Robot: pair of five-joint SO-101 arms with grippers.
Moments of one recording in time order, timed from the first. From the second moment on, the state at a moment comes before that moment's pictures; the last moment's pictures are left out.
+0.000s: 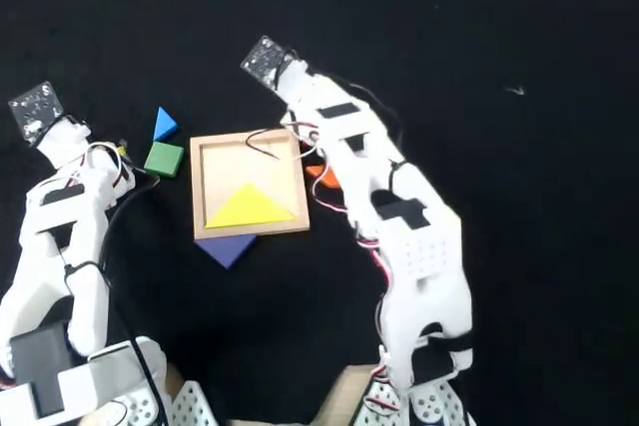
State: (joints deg) left arm -23.7 -11.0 51.2 18.2 10.9; right arm -17.0 40.1 -4.3 22.9 39.2
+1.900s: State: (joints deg) left arm -23.5 -11.0 51.2 18.2 10.9; right arm 8.0 30.3 4.4 39.3 55.5
